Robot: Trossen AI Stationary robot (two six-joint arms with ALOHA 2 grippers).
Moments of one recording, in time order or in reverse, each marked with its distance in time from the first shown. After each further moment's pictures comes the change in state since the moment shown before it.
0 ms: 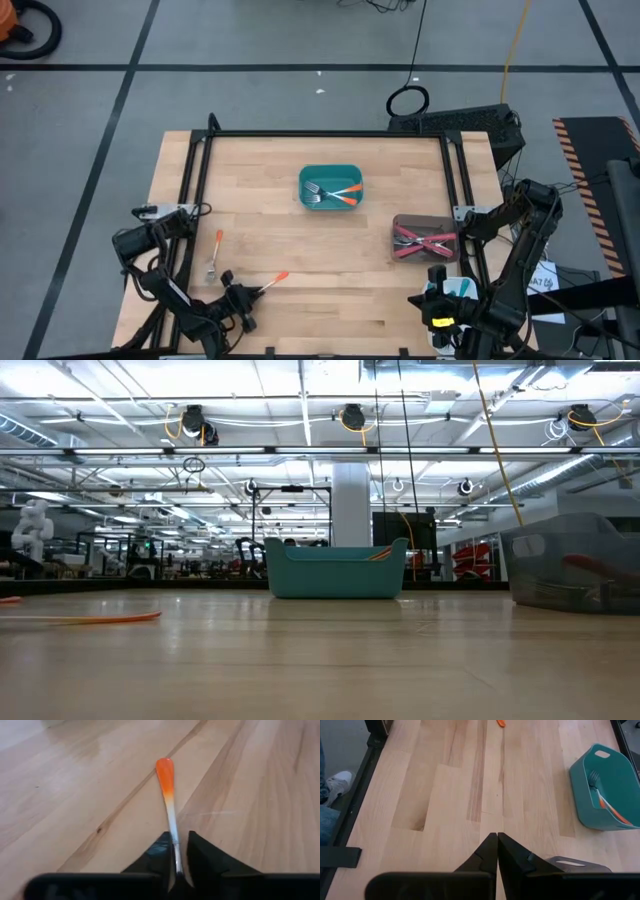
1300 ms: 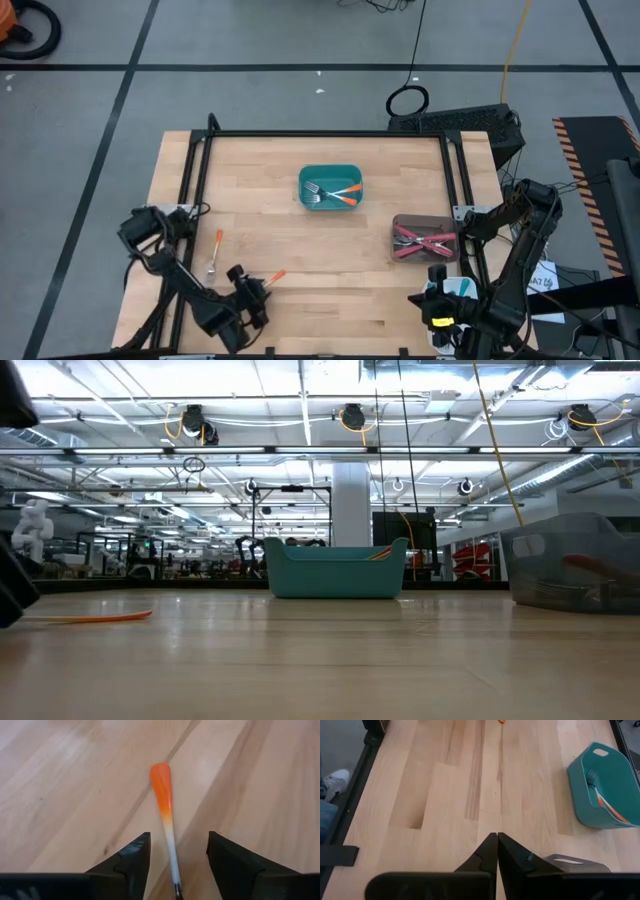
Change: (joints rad) left arm 0.157 -0.127 0.102 -0.101 0.210 0.255; right arm 0.000 0.000 0.000 -0.013 -0.001 0.008
